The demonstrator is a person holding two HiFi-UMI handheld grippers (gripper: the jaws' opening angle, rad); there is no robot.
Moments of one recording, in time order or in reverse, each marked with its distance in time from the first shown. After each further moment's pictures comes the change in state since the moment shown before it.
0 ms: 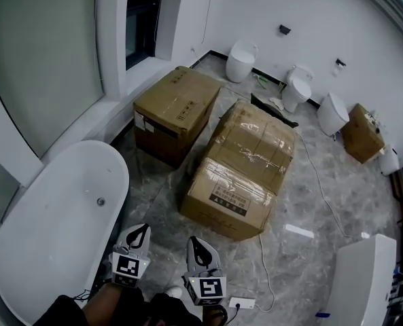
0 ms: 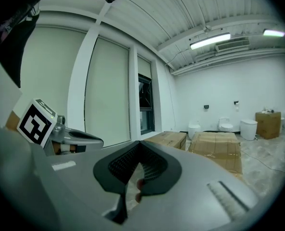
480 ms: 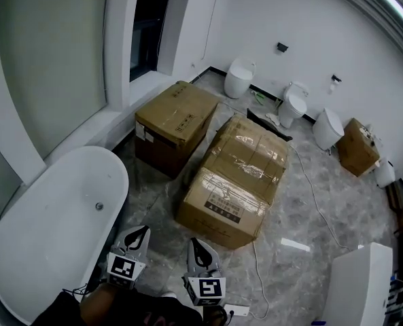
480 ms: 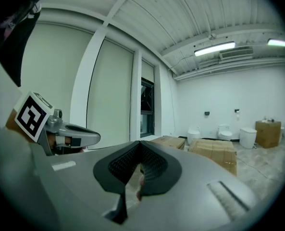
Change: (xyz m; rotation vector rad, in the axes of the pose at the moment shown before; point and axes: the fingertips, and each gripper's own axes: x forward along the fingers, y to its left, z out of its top) left arm -0.038 -0.018 0.033 -0.014 -0.105 -0.013; right arm -0.033 0.003 0.027 -0.064 -0.039 0.005
